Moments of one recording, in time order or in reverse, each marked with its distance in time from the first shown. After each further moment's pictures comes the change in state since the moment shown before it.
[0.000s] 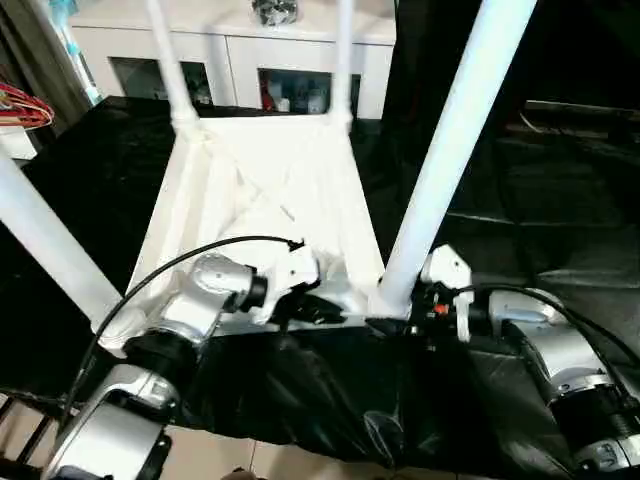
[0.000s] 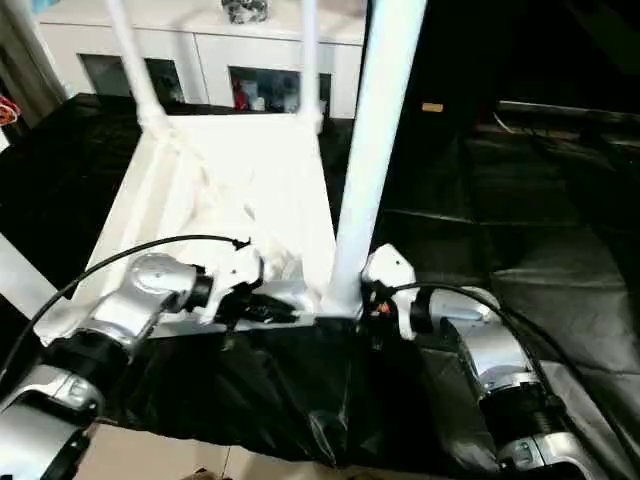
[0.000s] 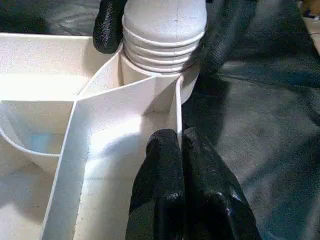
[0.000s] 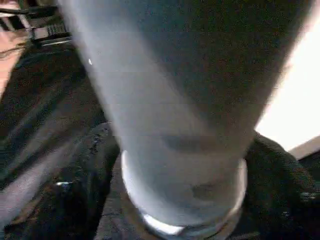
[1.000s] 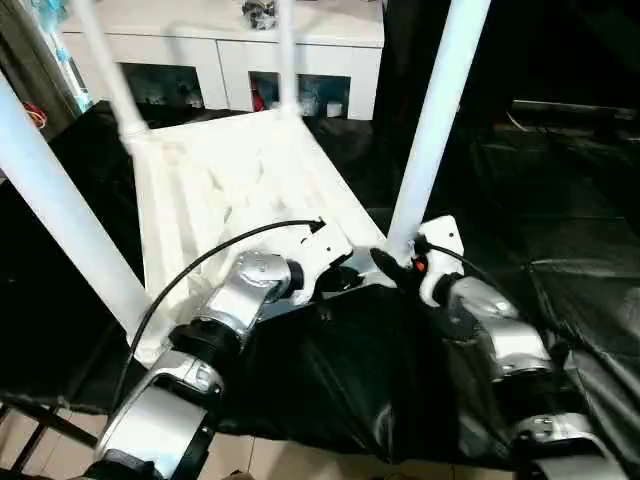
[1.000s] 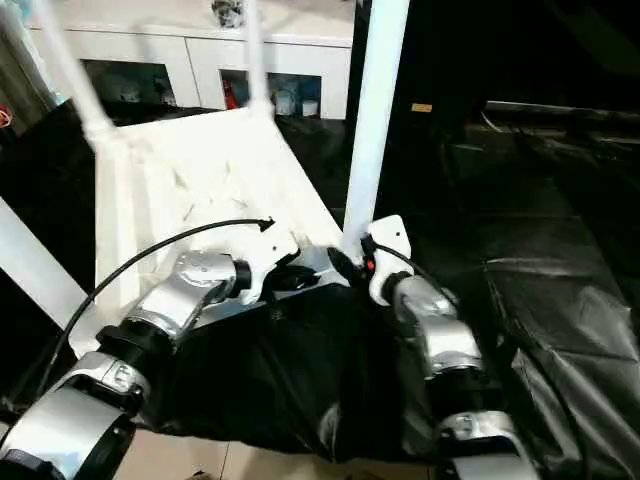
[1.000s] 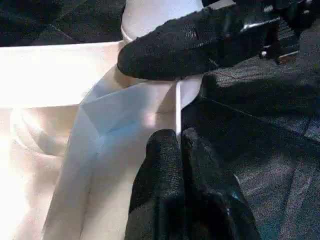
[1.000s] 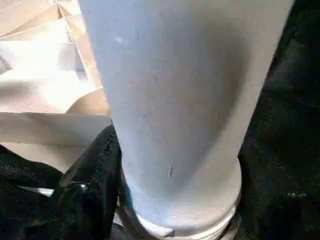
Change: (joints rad) left arm -0.093 -0.197 0.044 0.121 0.101 0.097 0.483; right arm -0.102 0.294 -0.174 0.223 -0.090 -0.049 -0.687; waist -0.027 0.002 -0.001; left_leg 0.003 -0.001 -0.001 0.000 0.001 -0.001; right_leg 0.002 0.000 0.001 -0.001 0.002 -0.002
